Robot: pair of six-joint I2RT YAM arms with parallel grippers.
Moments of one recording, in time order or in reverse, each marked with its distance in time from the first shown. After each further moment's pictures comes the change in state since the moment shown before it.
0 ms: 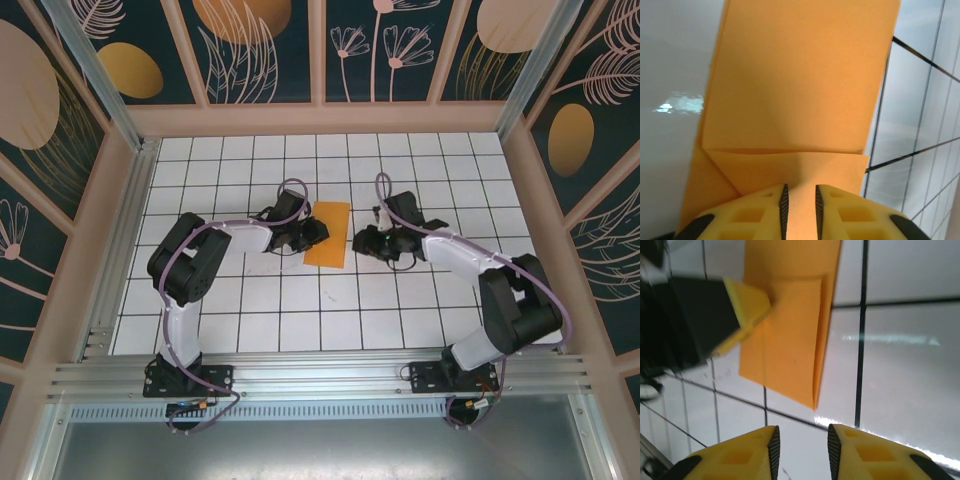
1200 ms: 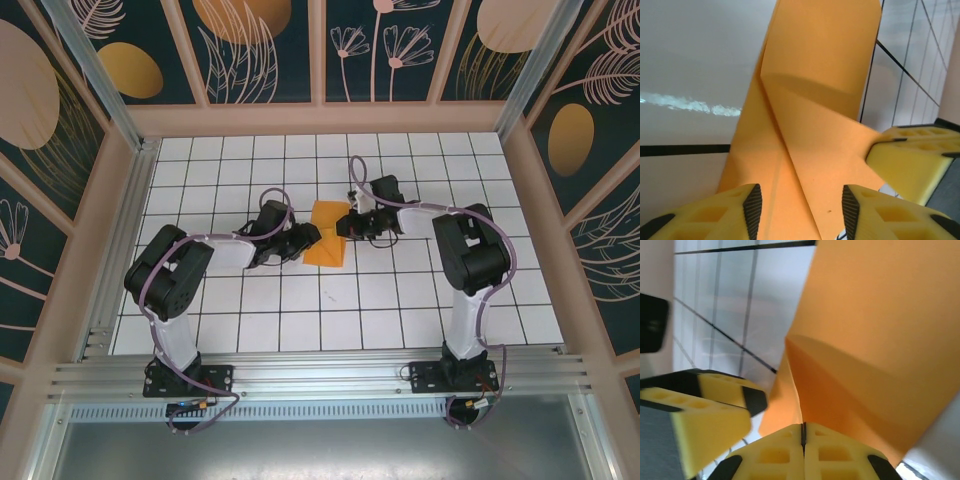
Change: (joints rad) left arm 0.024 -0.153 -0.256 0.209 0.011 -0.117; right arm -0.037 0.456 0.261 0.212 -0.348 -0.166
